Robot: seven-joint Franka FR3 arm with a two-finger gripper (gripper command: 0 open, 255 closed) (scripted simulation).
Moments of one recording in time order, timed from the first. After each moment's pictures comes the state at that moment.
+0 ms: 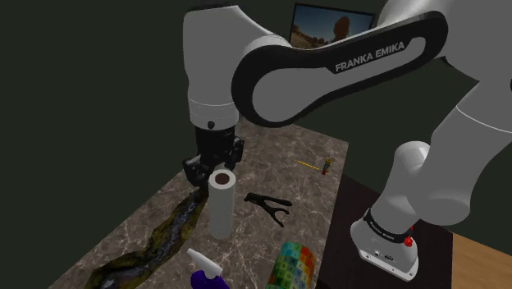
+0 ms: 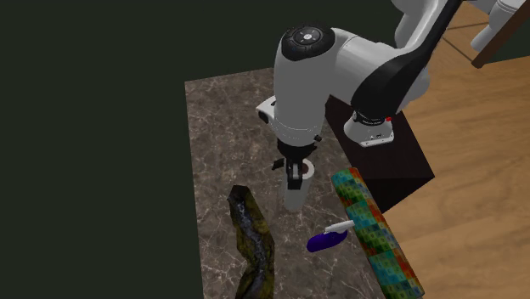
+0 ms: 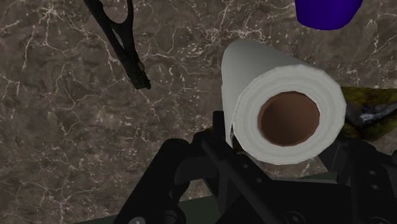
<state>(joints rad) 0.41 -0.05 0.33 -1.98 0.09 1.94 0.78</state>
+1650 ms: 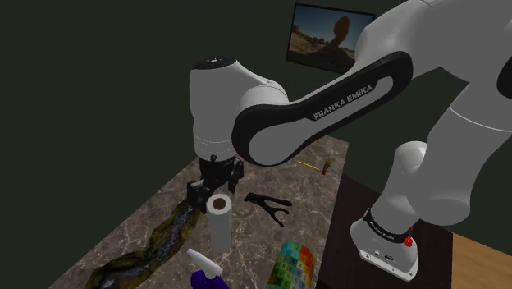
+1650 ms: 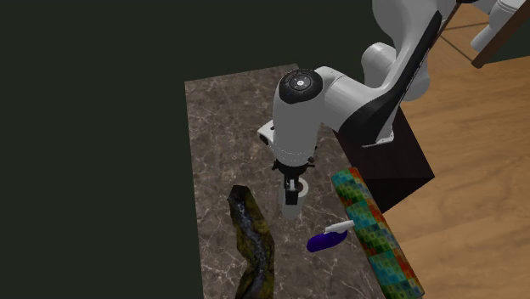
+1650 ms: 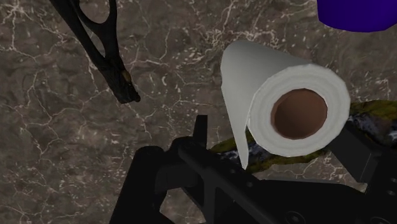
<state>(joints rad) 0.42 0.00 0.34 -2.11 0.08 2.12 0.79</state>
